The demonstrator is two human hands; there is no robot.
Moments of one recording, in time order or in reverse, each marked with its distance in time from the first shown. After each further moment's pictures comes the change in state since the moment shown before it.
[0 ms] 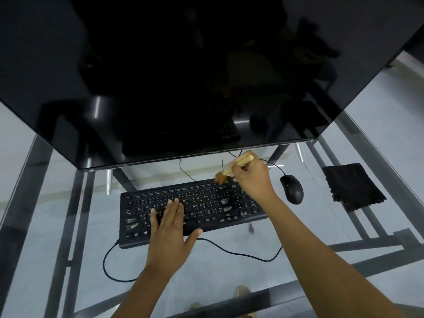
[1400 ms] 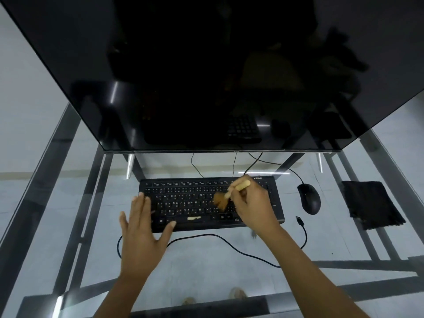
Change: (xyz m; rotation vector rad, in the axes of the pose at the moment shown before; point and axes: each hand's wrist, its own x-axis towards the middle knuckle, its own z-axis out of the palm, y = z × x) left_hand -0.039 -0.063 -0.014 -0.238 0.307 -0.279; right_hand -0.054 -0.009 0.040 -0.079 -0.122 -0.187
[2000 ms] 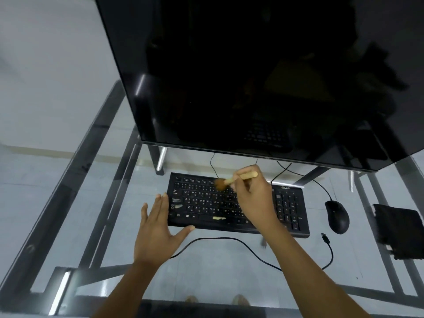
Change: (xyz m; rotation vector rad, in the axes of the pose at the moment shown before) left_hand -0.006 -0.040 0.006 0.017 -0.100 -0.030; right_hand 0.023 -0.042 0.046 0.048 -0.006 -0.127
